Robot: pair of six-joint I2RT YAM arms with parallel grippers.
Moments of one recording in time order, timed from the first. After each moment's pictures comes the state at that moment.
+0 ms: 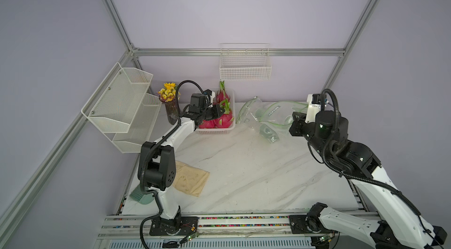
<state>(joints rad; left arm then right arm) -0.24 1.83 1.49 -0.20 0.48 -0.49 0.59 1.06 1.45 -0.73 0.46 0.37</state>
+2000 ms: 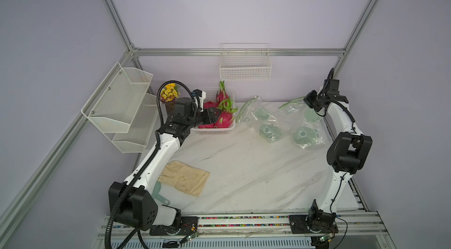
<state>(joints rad) -0.25 1.39 1.30 -0.32 0.42 -0.43 -0.22 2.05 1.94 -0.58 -0.28 0.67</state>
